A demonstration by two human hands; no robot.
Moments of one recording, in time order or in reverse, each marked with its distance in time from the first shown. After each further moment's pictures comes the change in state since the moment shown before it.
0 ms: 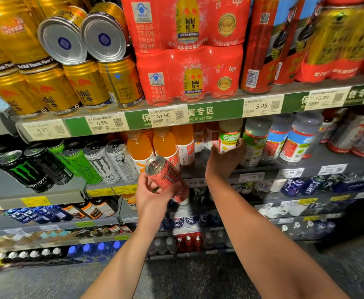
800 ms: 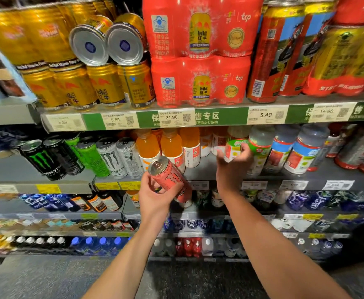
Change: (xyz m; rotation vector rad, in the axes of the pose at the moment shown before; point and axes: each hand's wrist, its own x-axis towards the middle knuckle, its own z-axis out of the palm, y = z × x) left_hand -0.014 0.001 0.004 -0.027 0.096 0.071; right_hand 0.004 -0.001 -0.040 0.040 -0.161 -0.264
